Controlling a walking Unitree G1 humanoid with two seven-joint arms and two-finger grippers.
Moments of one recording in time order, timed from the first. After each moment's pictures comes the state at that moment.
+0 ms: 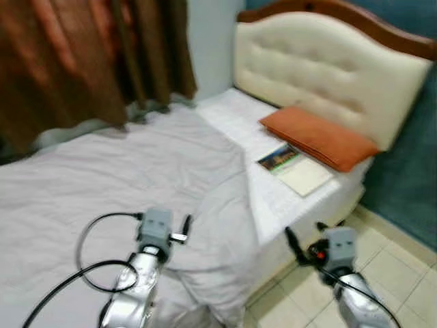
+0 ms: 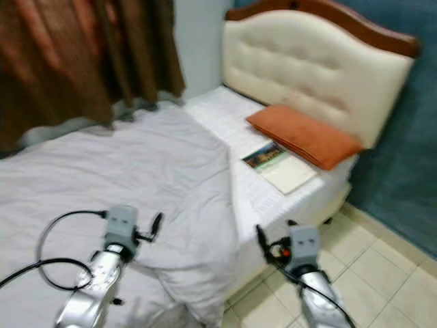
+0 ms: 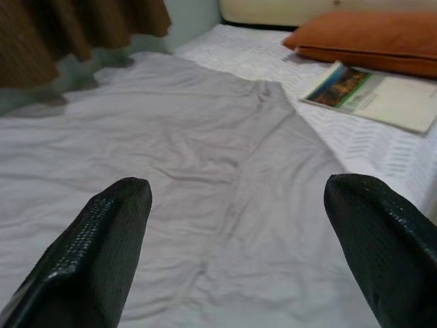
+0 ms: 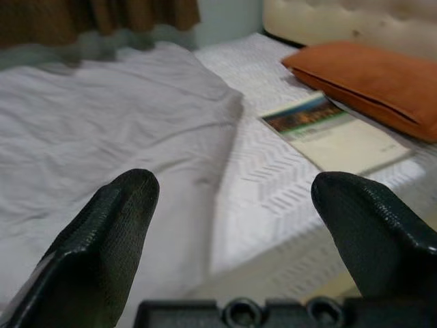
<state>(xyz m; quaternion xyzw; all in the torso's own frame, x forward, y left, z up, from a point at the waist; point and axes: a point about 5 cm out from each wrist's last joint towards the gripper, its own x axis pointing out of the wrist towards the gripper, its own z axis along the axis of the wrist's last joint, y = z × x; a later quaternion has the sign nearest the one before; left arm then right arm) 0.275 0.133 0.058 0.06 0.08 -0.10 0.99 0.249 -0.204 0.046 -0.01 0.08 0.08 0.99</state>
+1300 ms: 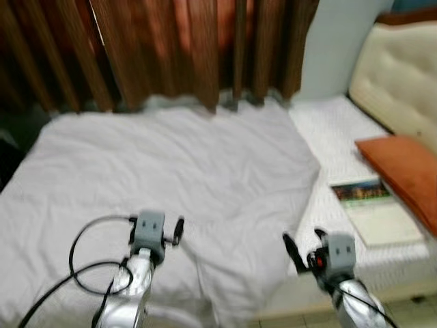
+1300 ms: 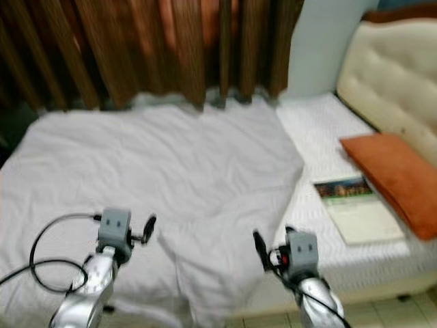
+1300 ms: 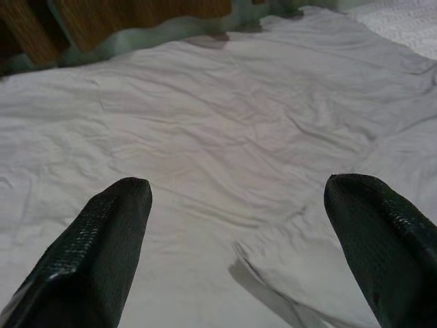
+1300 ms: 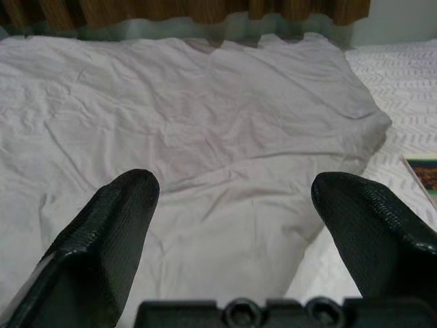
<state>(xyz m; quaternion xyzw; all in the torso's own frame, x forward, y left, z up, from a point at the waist) 0.276 0.151 0.052 0.06 0.10 -0.06 0.99 0.240 -0.197 0.044 -0.01 0.09 0.09 0.99</state>
